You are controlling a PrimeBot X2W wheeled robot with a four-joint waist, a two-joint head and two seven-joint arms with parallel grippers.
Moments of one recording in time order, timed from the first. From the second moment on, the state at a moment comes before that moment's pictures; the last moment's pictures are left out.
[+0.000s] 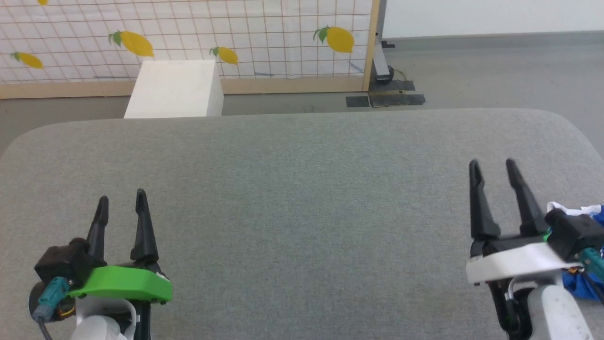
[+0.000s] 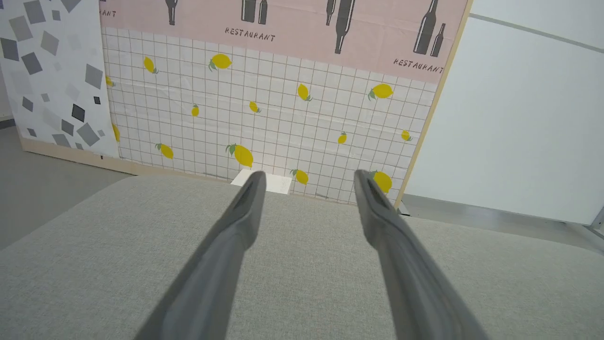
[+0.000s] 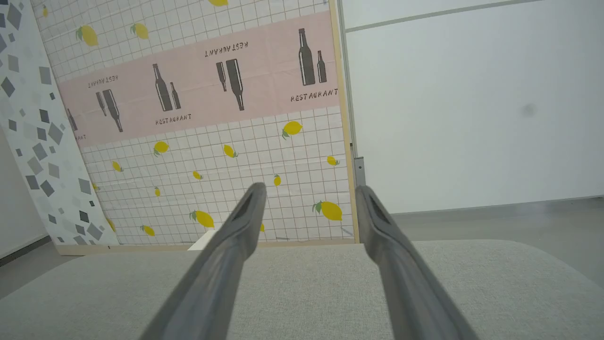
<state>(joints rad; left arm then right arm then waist) -0.04 0.29 -0.11 0.00 -0.49 0.12 -0.25 -0.13 -0.05 -0.03 0.10 0.22 0.13 -0.25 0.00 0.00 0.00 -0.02</state>
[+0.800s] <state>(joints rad) 0.00 0.28 -0.20 0.14 -0.47 0.10 -0.25 0.01 -0.05 -0.02 0.16 0.19 0.13 -0.26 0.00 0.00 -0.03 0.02</state>
